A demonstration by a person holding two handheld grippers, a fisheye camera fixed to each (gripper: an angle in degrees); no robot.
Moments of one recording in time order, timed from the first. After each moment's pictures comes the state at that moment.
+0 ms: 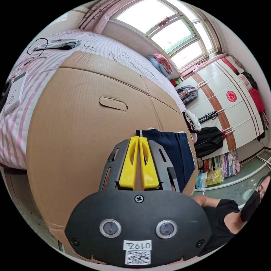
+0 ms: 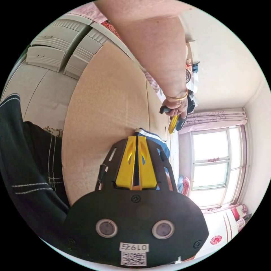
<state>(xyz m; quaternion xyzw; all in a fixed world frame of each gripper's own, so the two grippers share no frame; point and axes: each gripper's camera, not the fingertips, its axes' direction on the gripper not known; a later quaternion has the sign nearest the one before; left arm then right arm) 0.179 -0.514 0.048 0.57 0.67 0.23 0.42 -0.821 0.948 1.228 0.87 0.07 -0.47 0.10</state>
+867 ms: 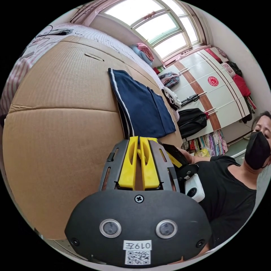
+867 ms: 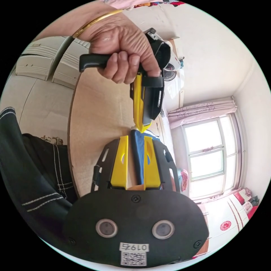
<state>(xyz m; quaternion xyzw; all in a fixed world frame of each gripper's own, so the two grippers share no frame) 0.247 -0.338 0.268 0.14 0.88 0.43 0.17 -0.787 0.902 1.232 0.96 0.25 0.07 -0.04</state>
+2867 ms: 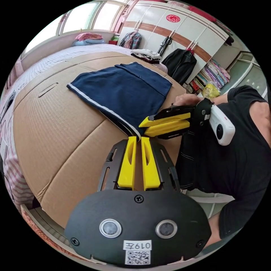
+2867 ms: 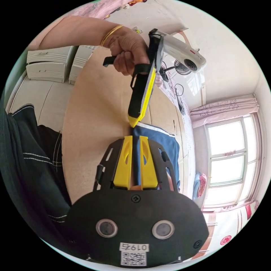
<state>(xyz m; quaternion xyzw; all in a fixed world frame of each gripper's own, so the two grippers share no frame) 0.272 -0.252 0.311 0.39 0.71 0.58 0.12 -0.727 0.899 1.137 0.96 0.28 -0.05 0.00</state>
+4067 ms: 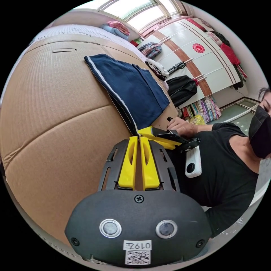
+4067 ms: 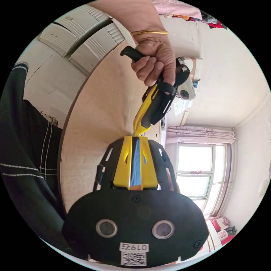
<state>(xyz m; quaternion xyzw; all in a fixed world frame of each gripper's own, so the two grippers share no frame) 0.265 -0.361 0.274 0.21 0.79 0.57 0.10 -0.842 0.922 1.225 0.91 0.39 0.10 -0.07</state>
